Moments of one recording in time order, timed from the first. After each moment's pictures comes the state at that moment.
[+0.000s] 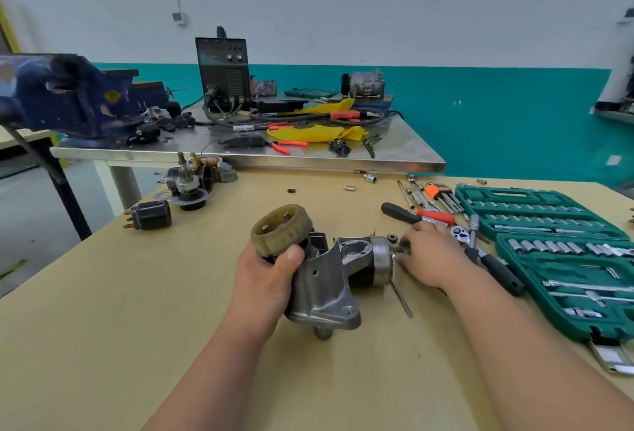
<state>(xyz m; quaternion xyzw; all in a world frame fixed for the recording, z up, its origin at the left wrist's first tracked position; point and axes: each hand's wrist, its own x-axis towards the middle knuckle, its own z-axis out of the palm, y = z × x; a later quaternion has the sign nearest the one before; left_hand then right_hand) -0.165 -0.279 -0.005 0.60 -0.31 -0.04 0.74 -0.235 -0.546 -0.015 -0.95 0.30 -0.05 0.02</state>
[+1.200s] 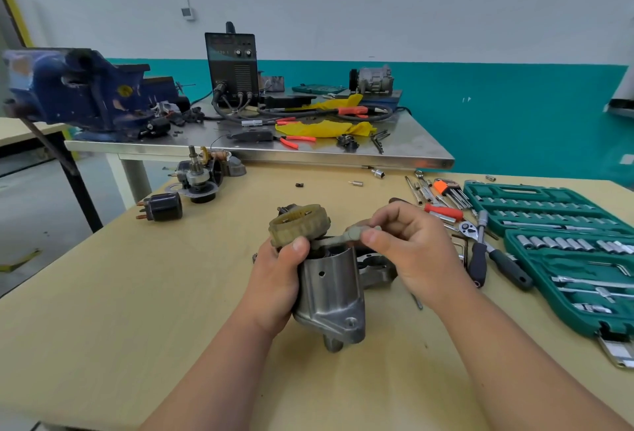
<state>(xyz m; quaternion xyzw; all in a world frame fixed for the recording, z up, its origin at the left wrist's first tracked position) -0.179 -0.276 0.005 0.53 -0.28 -0.16 0.78 -0.272 -0.426 0.034 -0.70 0.00 -0.30 0.64</state>
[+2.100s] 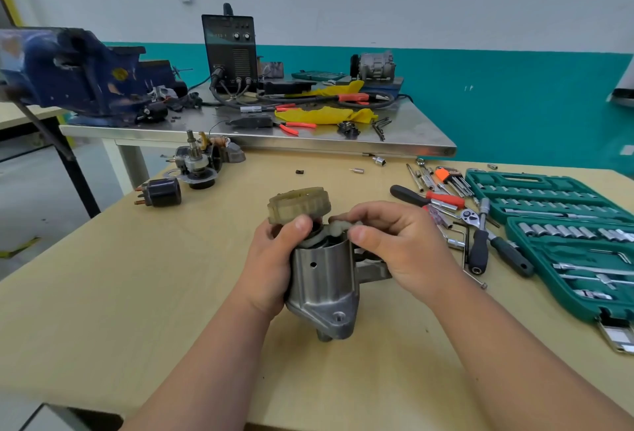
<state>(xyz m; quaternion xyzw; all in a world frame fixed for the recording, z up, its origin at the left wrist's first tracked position) -0.172 -0.271 0.003 0.50 -0.30 -0.20 0.79 -0.271 -0.411 0.031 -0.74 -0.03 -0.25 0.63</state>
